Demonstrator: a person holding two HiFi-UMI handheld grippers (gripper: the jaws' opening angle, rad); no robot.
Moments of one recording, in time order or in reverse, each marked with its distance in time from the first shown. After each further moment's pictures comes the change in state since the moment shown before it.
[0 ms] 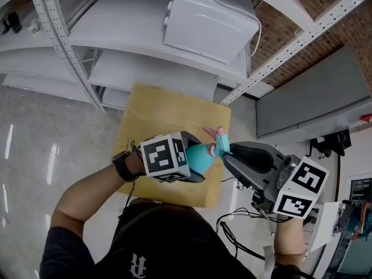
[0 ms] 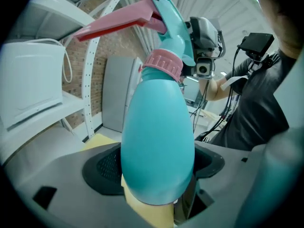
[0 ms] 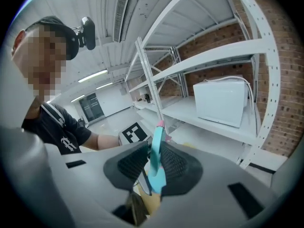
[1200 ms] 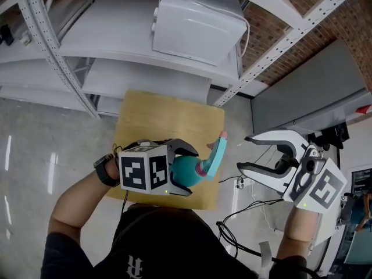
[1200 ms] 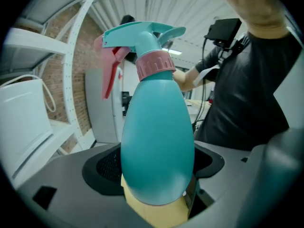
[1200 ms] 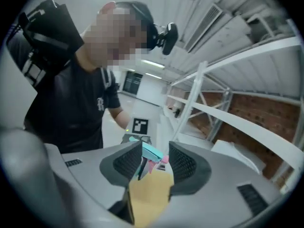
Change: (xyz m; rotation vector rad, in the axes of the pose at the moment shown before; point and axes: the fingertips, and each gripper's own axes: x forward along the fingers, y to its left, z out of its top) left arm -0.032 -0.033 0.018 0.287 0.001 -0.074; right arm -0.048 0.022 0.047 -0.816 -0.110 0.192
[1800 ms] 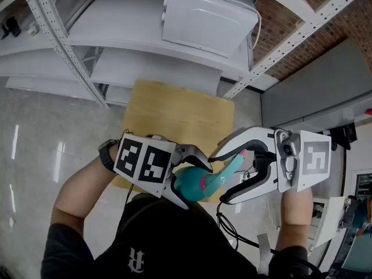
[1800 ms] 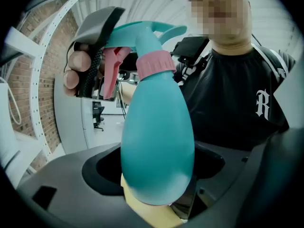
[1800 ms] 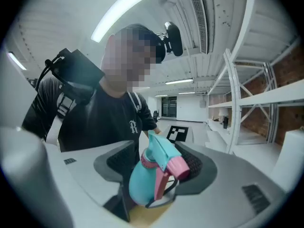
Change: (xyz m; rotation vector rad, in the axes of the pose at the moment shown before) left arm -0.011 -0.057 0.034 0.125 -0.142 -0.322; right arm 0.040 0.059 0.025 0.137 -0.322 0.587
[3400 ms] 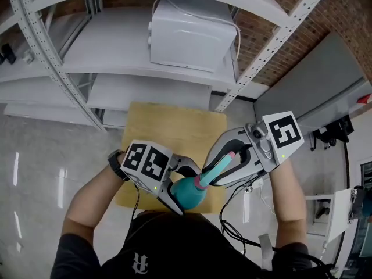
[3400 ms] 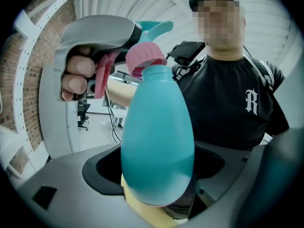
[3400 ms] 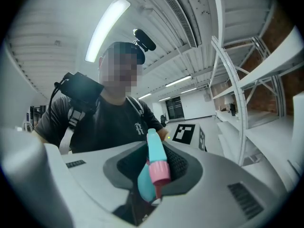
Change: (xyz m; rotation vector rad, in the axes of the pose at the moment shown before) left arm 0.004 -0.014 -0.015 -0.017 -0.035 -0.177; right arm -0.006 -0.004 -0.021 0.173 -0.055 0.158
